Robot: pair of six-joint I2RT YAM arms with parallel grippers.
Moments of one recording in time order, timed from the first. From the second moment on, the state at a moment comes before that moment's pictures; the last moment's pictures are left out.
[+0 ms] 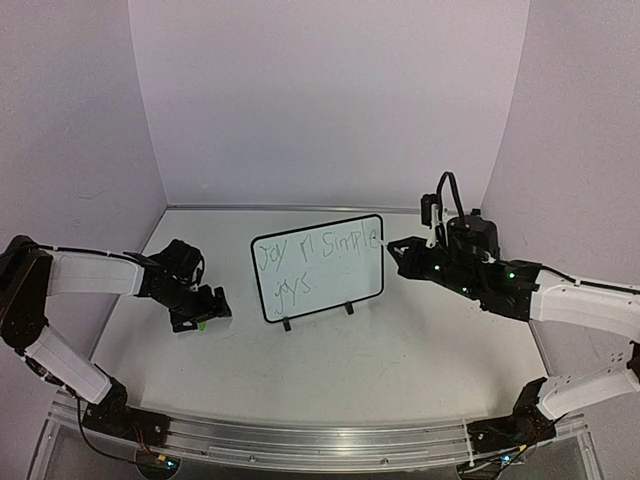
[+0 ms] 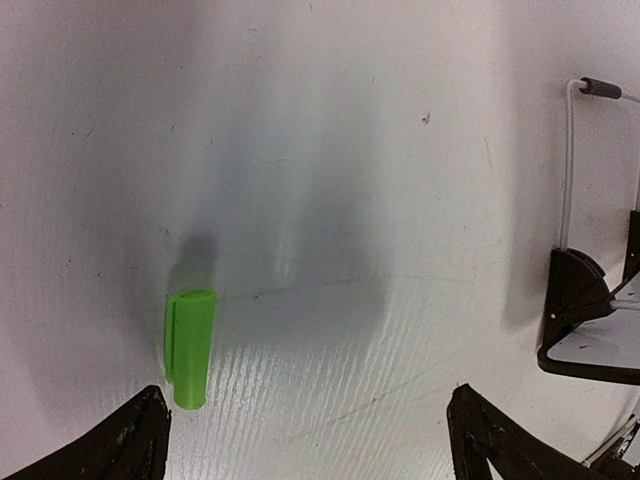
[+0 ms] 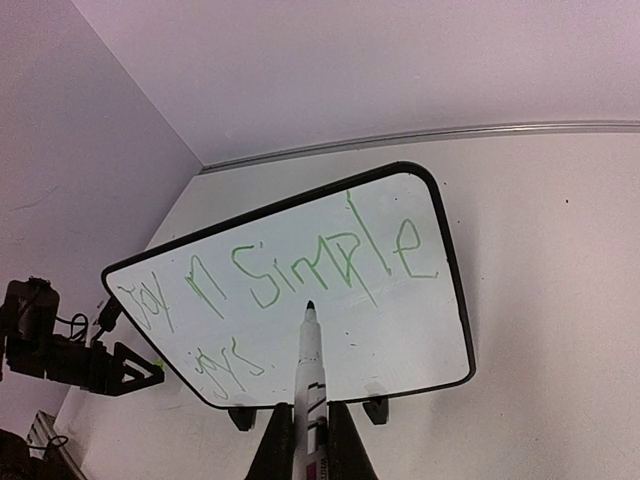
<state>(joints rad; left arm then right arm) -0.48 1.46 0.73 -0.39 0.12 -0.74 0.83 1.20 0.82 0.04 0.23 0.56</state>
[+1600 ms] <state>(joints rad) -0.45 1.43 0.79 -0.24 0.25 -0.61 0.83 1.19 0.81 0.05 0.23 0.57</state>
